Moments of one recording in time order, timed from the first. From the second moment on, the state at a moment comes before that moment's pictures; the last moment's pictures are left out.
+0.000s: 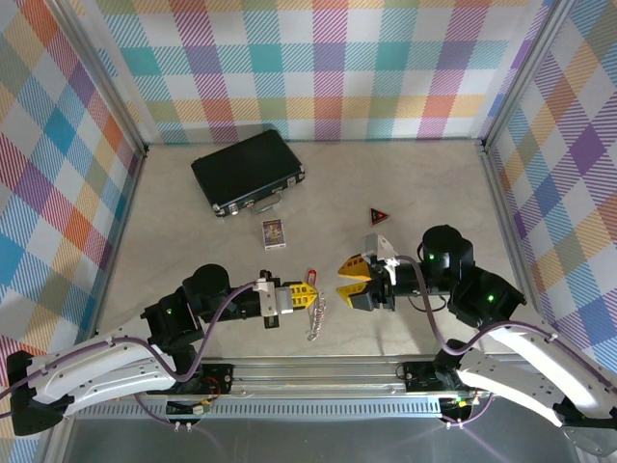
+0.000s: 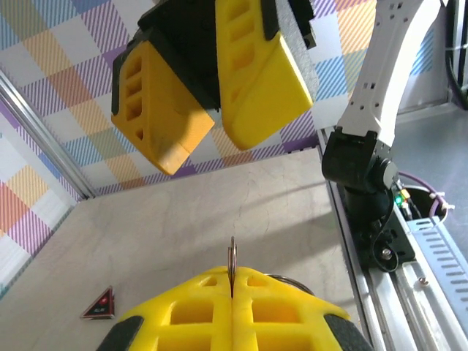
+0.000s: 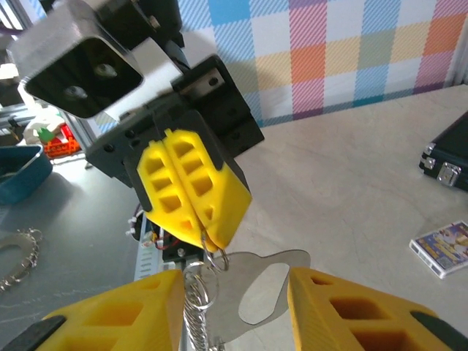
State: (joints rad) left arm -1.09 0.71 0.65 -0.04 0.29 0.40; right arm 0.84 0.75 0.91 -0.48 -0.63 -0.06
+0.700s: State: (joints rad) left arm -1.10 0.65 0.56 0.12 0.27 0.32; right arm 0.88 0.77 0.90 -0.46 -0.61 -0.09
